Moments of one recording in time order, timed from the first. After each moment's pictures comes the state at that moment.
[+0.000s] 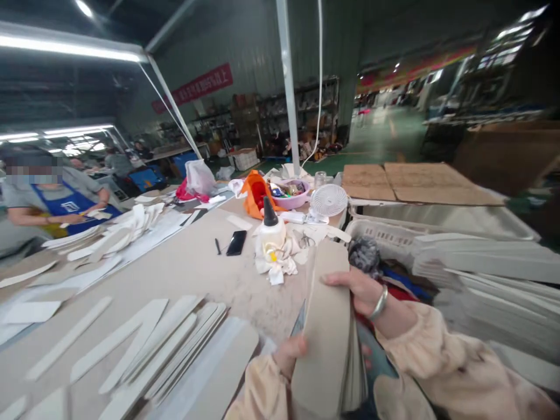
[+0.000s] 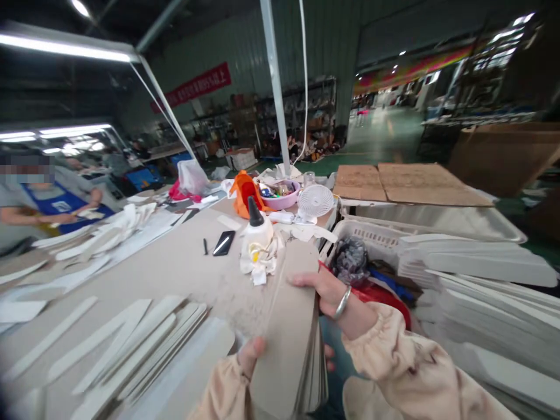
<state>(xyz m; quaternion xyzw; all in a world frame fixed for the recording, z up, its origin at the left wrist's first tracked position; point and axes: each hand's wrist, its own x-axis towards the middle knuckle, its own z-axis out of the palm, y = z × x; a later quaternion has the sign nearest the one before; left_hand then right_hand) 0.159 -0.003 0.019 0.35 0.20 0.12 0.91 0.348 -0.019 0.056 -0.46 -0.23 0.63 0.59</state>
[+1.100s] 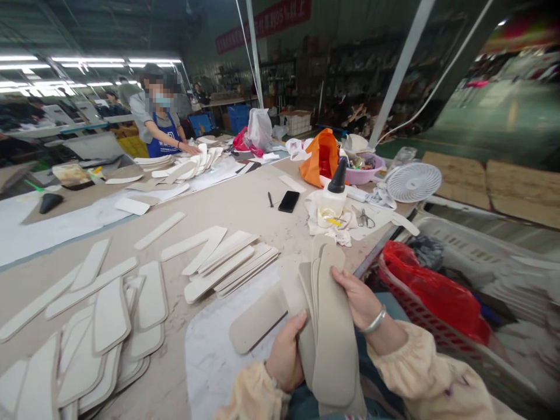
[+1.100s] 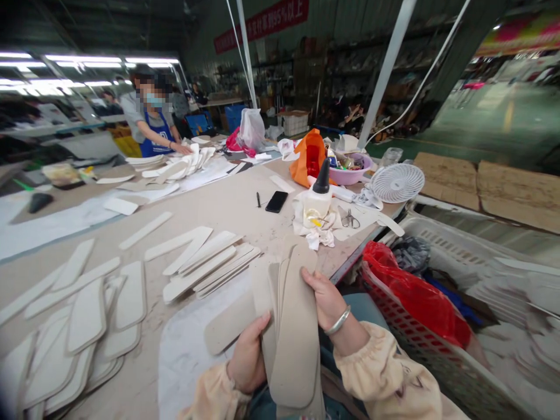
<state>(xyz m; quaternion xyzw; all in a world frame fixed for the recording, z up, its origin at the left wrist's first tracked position) 0.024 -0.062 0.002 0.10 0.34 0.40 0.85 0.184 -0.014 0.006 -0.42 -0.18 0.72 0.53</state>
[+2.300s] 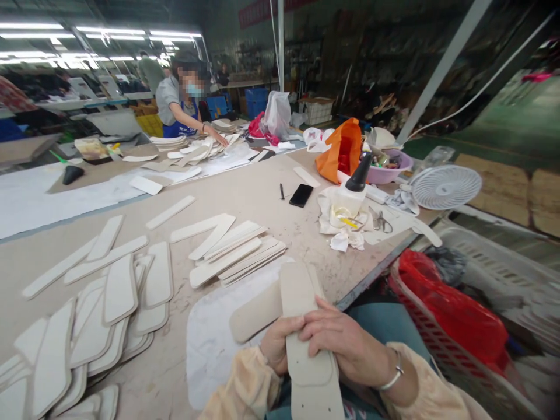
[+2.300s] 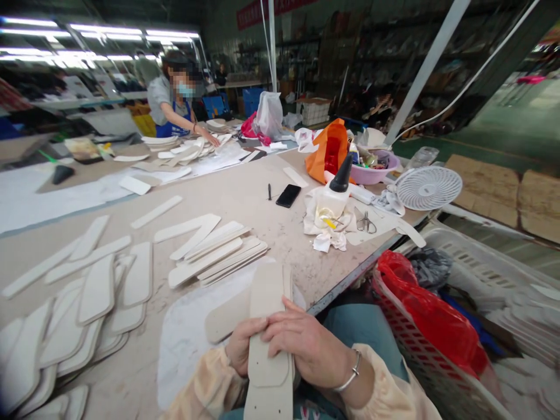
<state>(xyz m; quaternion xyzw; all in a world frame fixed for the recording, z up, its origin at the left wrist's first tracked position) 0.002 -0.046 -0.028 0.09 0.25 0.37 0.89 0.183 -0.042 0.006 -0.24 -0.85 0.37 0.30</state>
